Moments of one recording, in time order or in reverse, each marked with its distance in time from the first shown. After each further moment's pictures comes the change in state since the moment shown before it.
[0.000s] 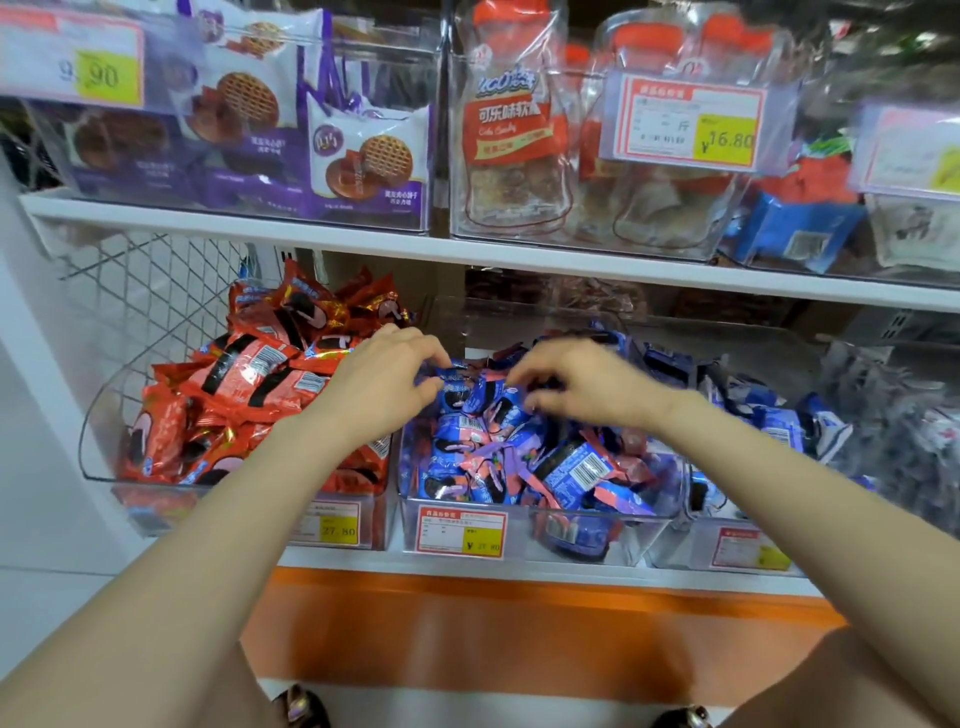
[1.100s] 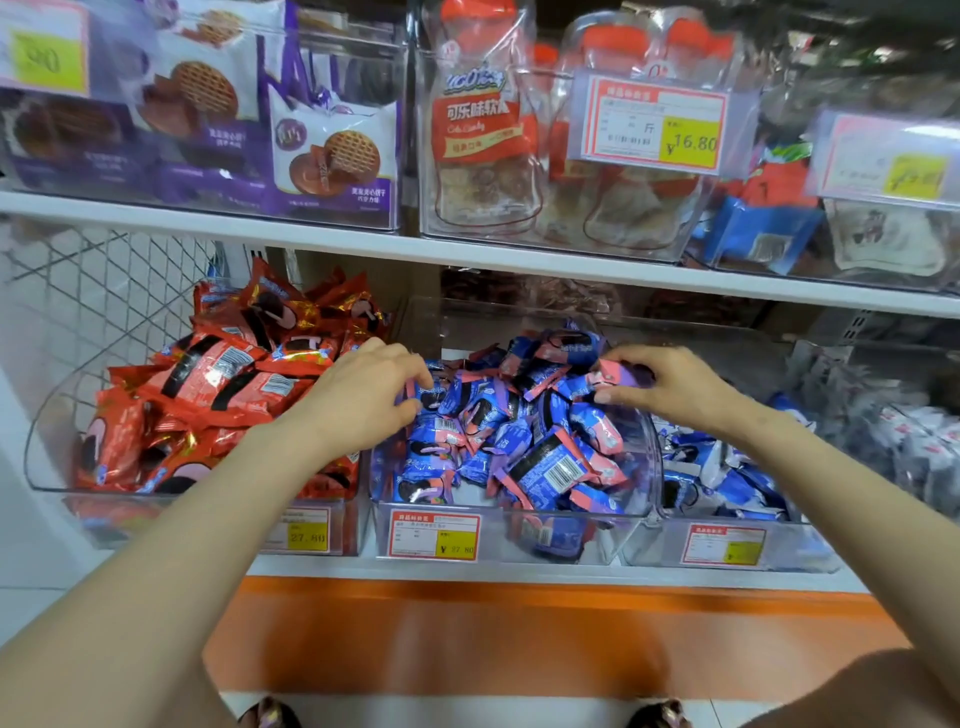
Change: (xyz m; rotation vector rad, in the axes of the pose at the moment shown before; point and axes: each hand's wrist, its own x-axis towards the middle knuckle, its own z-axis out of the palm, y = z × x) left_hand -0.001 0.003 0.008 0.054 -0.104 0.053; right_hand -0.068 0.058 -0.025 0.081 0.138 0.357
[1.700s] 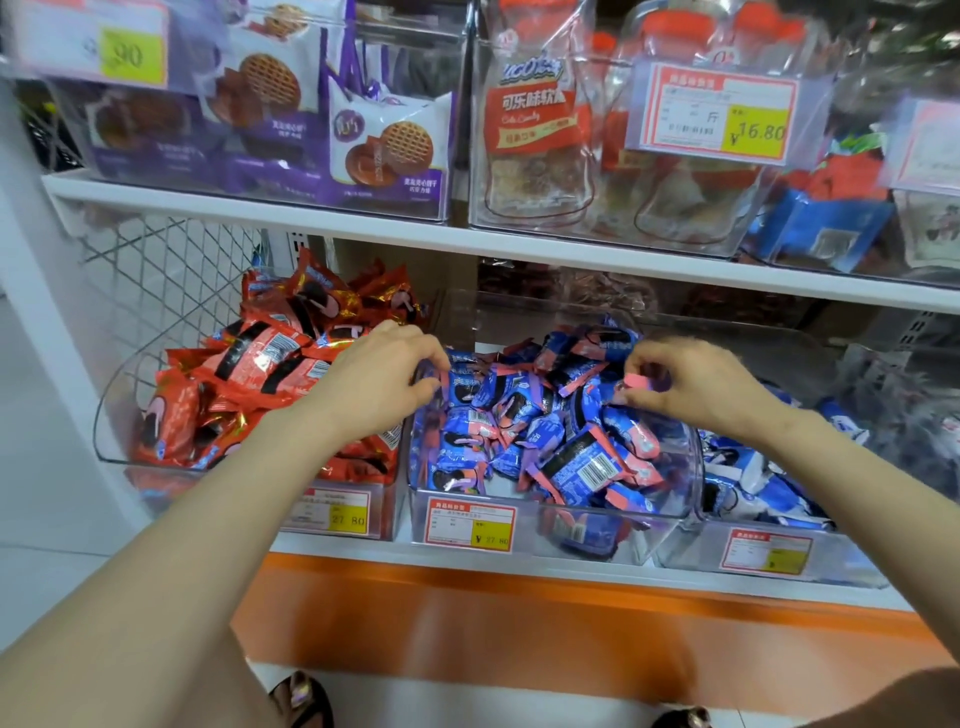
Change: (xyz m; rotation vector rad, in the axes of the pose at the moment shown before) left_hand -0.014 -0.011 -0.012 -0.078 0.065 -0.058; right_hand 0.005 -0.021 0.008 -0.236 0.081 -0.149
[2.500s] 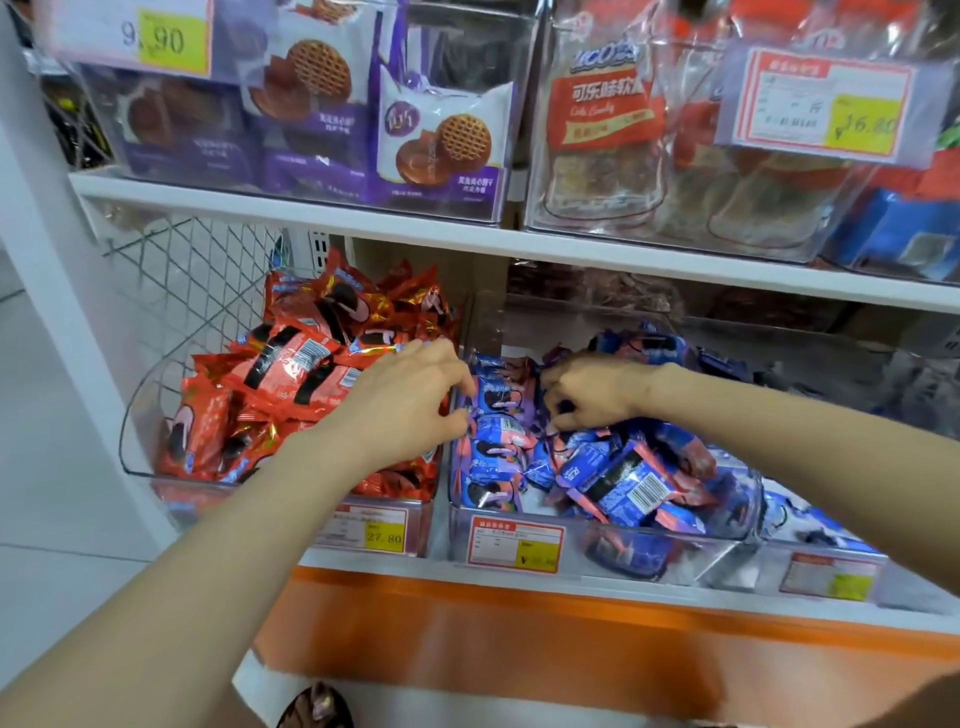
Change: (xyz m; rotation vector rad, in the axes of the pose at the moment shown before) left_hand -0.009 -0.010 0.000 0.067 -0.072 0.050; right_hand 0.095 -0.063 0.060 -0.342 -0.570 -0.434
